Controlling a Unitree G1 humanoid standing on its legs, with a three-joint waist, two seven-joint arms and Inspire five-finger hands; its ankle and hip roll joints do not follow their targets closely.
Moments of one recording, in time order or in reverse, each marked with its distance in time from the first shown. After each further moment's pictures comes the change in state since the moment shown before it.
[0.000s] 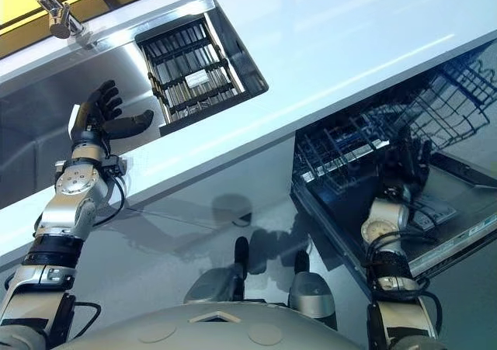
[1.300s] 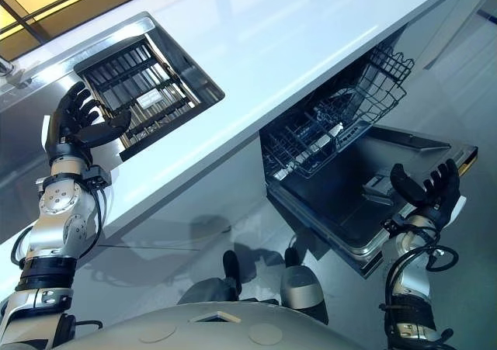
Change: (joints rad) left arm 0.155 -0.037 0.135 -0.110 -0.020 -0.061 0.023; right arm 0.294 -0.004 -0.145 -0.085 -0.826 0.198 -0.192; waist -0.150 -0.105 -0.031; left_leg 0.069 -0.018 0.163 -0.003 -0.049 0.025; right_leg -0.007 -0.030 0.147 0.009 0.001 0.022
